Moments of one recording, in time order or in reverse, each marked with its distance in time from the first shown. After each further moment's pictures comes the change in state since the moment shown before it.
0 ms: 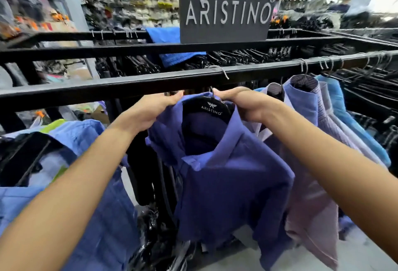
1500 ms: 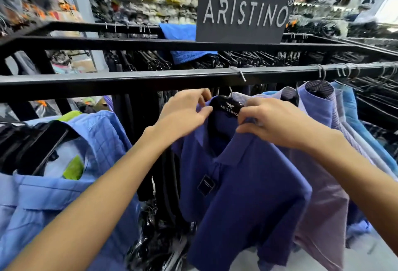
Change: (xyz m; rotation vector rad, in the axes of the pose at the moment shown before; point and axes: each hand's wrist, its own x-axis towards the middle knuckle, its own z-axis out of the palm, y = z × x) left_hand -0.031 0.011 0.034 0.857 0.185 0.416; right_hand -0.066 0.013 0.001 -1.551 0.229 -0.733
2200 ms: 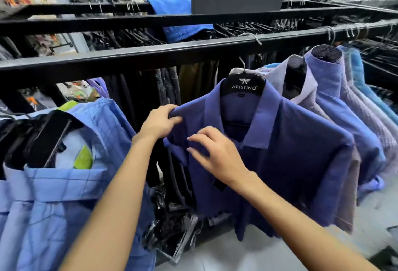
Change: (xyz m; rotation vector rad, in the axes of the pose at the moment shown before) left_hand -0.035 -0.120 0.043 -0.159 -0.259 -0.322; right_hand -0.006 -0.131 0.166 0.392 0.456 0.139
